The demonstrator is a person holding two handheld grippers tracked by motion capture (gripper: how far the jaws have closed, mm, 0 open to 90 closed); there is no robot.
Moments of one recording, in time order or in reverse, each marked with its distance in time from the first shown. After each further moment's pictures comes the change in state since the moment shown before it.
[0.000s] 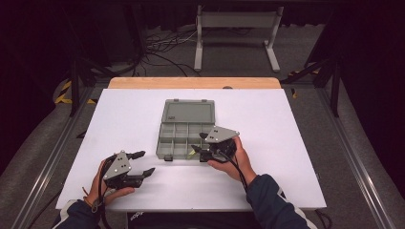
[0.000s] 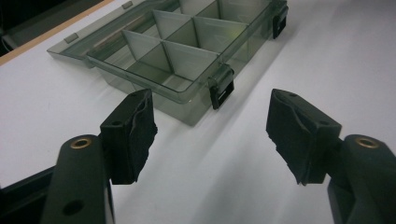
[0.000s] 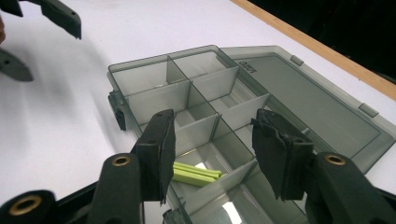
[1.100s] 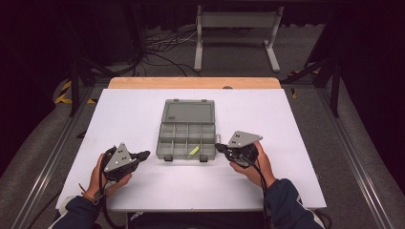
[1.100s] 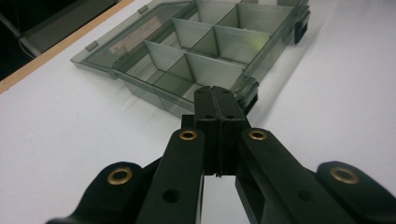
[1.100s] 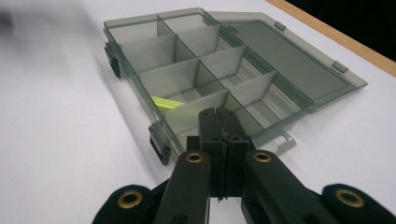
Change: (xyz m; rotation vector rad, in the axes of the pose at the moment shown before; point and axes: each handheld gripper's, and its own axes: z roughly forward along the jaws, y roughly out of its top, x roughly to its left) left arm 0.013 0.017 -0.001 0.041 0.044 0.038; right arm -0.020 -0.031 -0.047 0.060 -0.001 0.003
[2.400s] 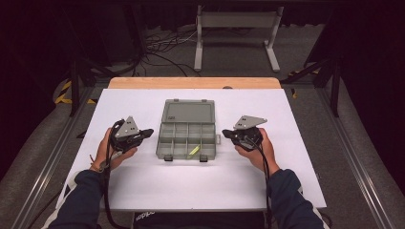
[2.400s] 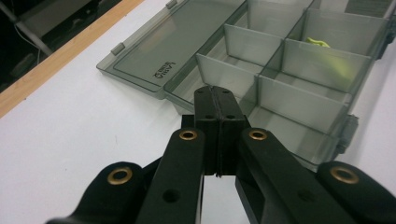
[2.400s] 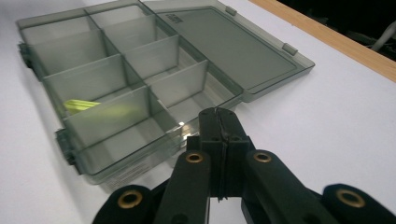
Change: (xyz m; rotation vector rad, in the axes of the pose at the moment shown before) left arm 0.066 0.032 0.041 0.079 -0.014 -0.023; right arm -0.053 0.000 0.015 0.036 -0.060 0.091
